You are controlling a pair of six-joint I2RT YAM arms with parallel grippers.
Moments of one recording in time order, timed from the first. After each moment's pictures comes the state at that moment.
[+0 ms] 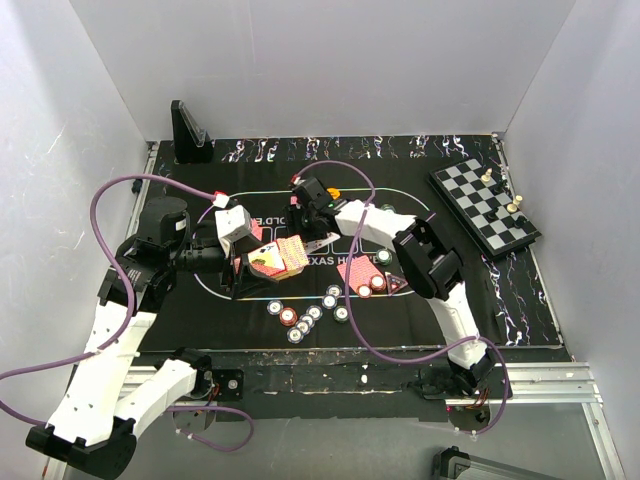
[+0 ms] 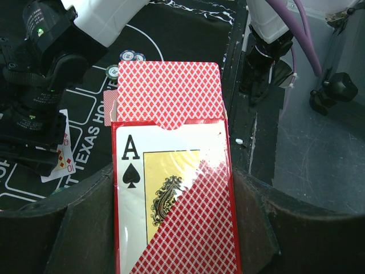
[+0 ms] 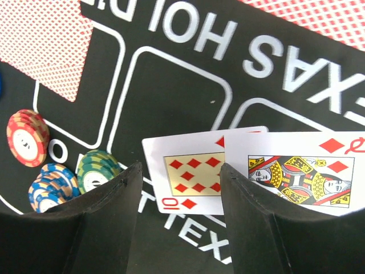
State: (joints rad) left arm -0.34 0.86 1.17 -0.84 0.95 0.34; right arm 0.80 2.21 1.69 -0.39 -0.09 0.46
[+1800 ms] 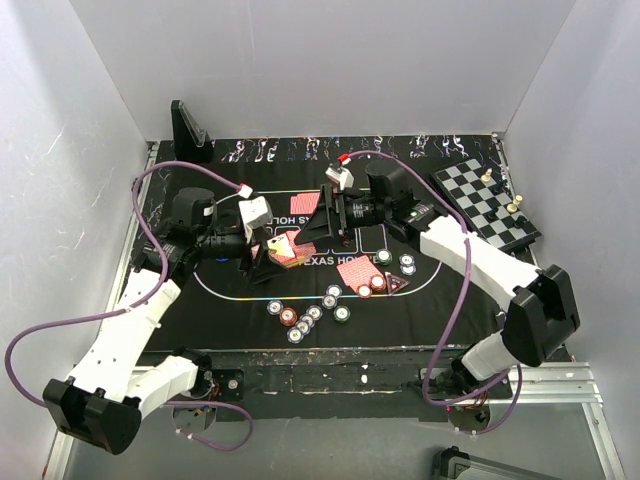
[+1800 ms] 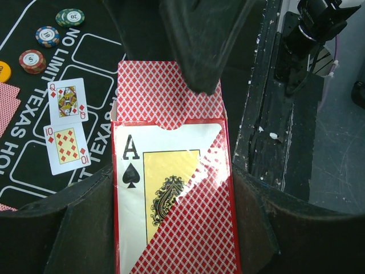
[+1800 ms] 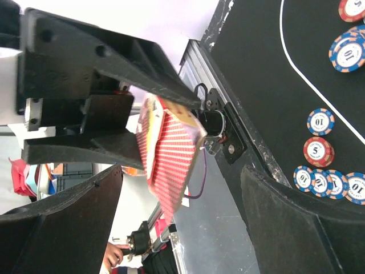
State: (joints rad) left arm -0.34 1.01 1.04 -0.66 0.90 0.38; right arm 0.68 1.47 1.22 -0.14 -0.87 0.90
